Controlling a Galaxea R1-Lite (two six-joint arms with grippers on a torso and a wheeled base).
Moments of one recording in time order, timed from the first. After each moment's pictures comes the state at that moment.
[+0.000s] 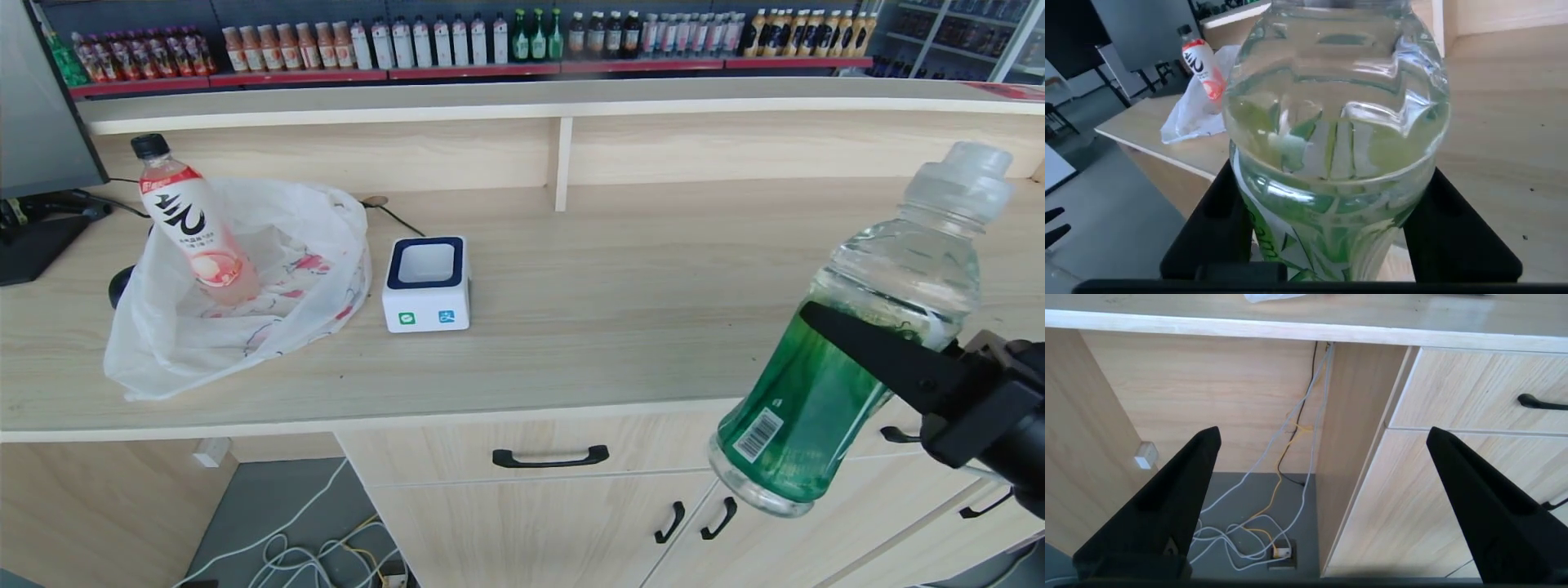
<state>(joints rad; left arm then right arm) 0.00 0.00 0.00 0.00 0.00 0.00 0.50 1.25 -0.31 -1.20 0.18 0.28</state>
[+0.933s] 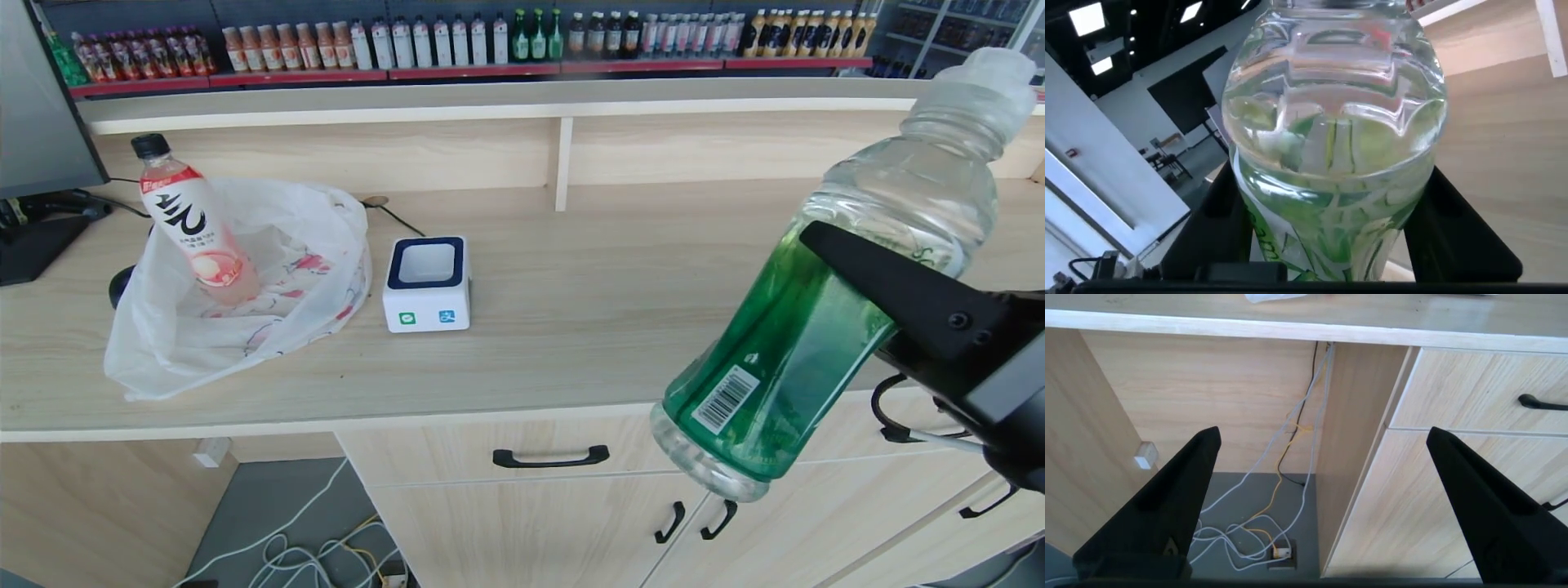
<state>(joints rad) 0.00 0.00 0.00 0.00 0.00 0.00 0.64 1.34 -0.39 -1.41 0.19 0.49</state>
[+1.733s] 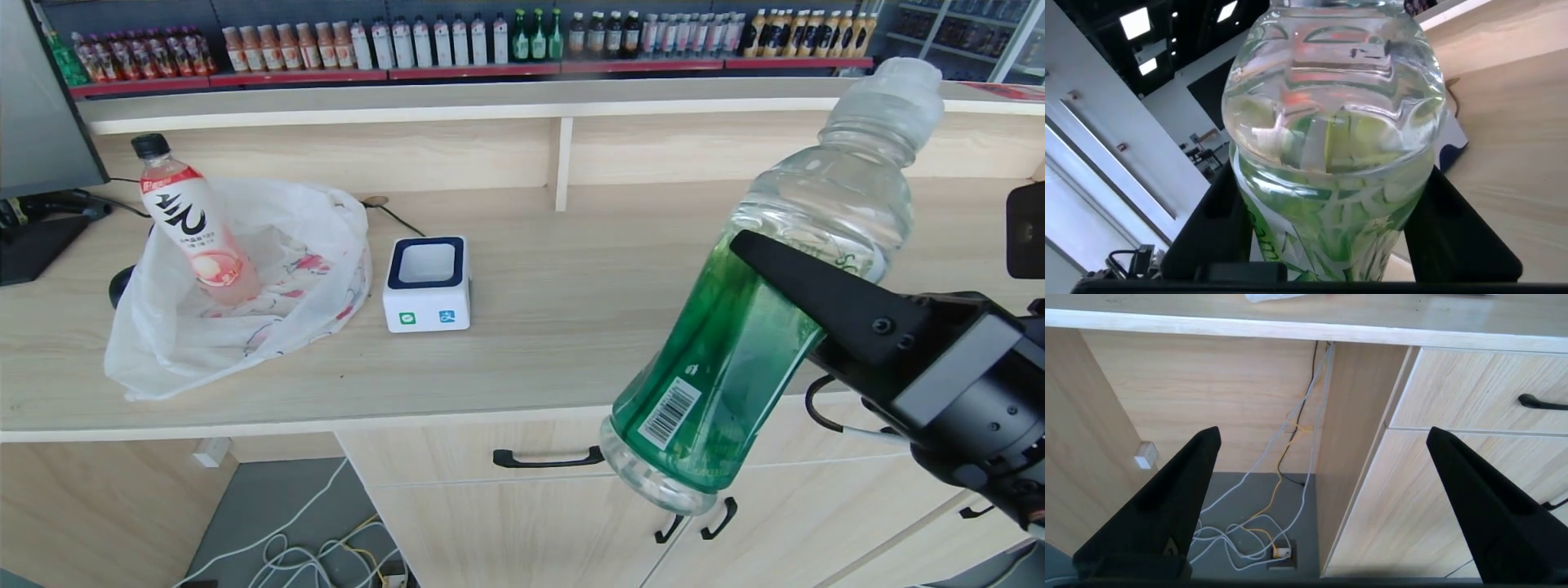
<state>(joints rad) 0.00 0.00 0.00 0.00 0.00 0.00 0.69 1.45 -0.43 -1.50 0.22 0.55</state>
